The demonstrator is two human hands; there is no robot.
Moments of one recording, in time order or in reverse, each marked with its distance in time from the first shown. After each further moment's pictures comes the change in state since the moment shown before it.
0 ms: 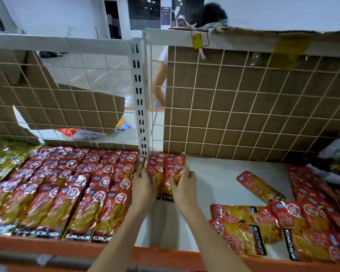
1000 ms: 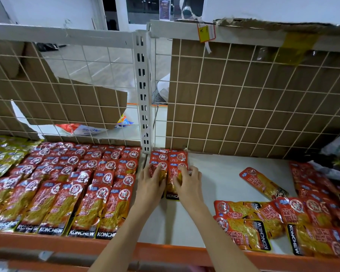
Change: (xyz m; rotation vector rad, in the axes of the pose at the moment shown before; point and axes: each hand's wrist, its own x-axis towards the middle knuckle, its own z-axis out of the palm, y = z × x) left_hand -0.002 -0.017 0.008 0.243 -0.057 0.277; right_hand 0.000 0.015 0.005 -0.159 -0.003 -0.156
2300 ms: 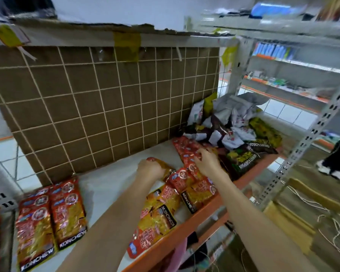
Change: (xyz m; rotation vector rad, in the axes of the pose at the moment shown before) left_hand 0.044 0.265 0.108 0.352 -0.611 0.554; right_hand -0.051 0.207 -0.238 -0.206 0.266 0.624
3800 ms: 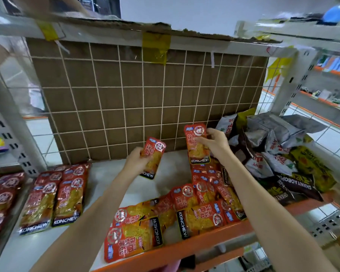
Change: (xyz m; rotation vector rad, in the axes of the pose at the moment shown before) left_hand -0.010 -0.035 -0.025 -1.028 0.435 -0.330; right_hand 0.102 -0.035 -0.032 0.539 -0.151 -0.220
